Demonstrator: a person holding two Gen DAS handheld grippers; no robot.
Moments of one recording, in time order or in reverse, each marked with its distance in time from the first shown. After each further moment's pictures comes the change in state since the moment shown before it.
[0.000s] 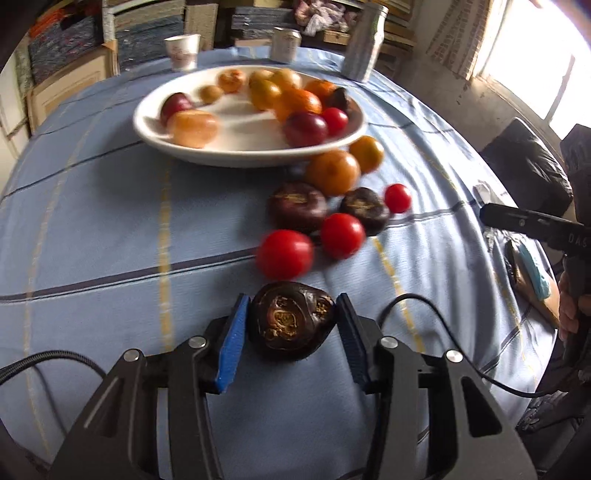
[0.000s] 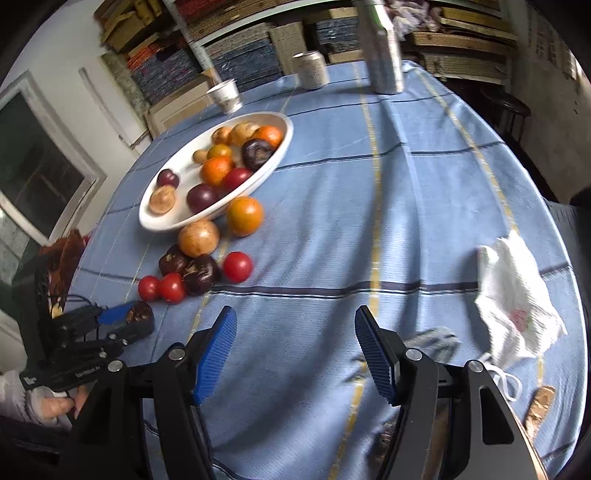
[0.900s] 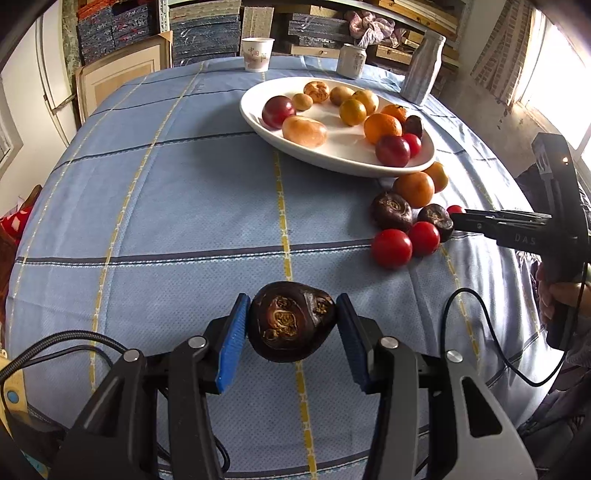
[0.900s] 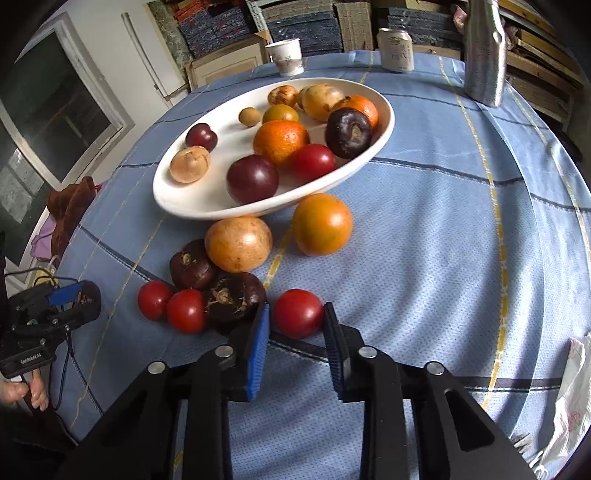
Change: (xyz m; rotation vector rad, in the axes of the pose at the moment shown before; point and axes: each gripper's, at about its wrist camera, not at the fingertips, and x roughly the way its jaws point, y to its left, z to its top) left arm -0.034 0.055 -0.015 -0.106 -0.014 0.107; right arm 0.069 0.048 0.031 -0.178 0.085 0.061
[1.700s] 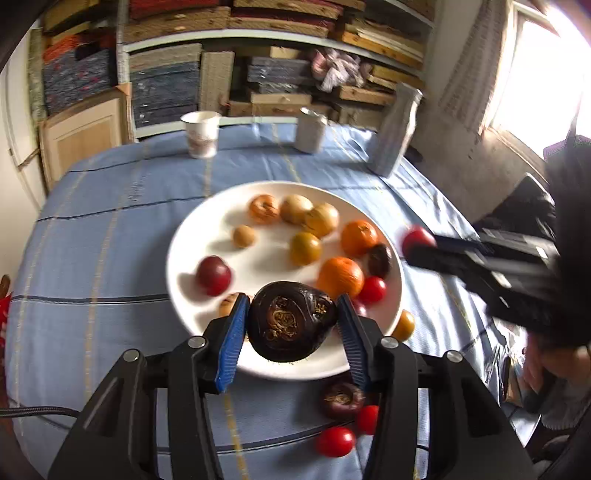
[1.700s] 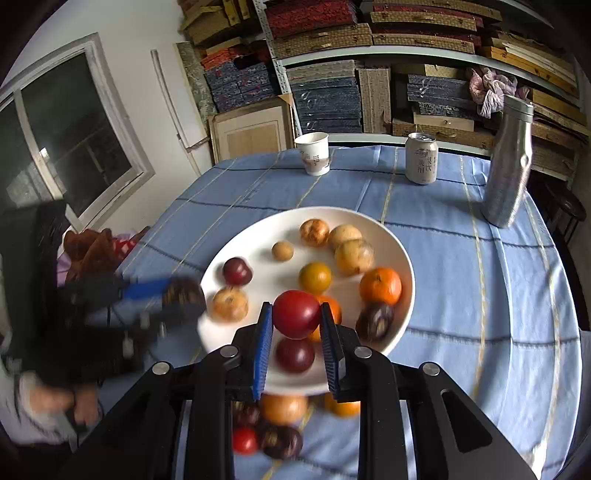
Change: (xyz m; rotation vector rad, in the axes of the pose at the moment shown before) left arm 0.019 -0.046 0.145 0.089 -0.142 -0.109; right arm -0.039 0.021 0.119 -0.046 -0.215 0.017
